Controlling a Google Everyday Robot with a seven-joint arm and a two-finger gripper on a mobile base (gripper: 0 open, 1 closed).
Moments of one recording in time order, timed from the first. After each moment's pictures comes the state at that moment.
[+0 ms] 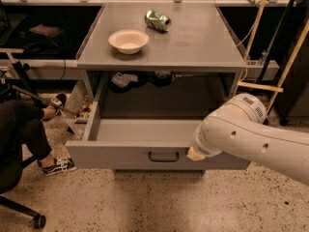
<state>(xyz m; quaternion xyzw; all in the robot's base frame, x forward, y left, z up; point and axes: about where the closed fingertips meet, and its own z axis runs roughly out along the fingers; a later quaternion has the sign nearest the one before) 0.522 -0.144 0.676 -0.49 0.84 -0.08 0.21</state>
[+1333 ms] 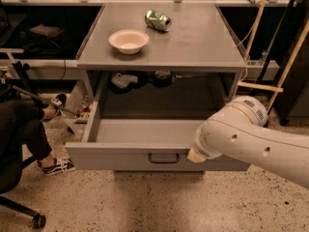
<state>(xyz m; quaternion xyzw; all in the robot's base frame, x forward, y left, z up) 0.516 -0.145 0.674 -0.49 0.84 -0.08 0.21</state>
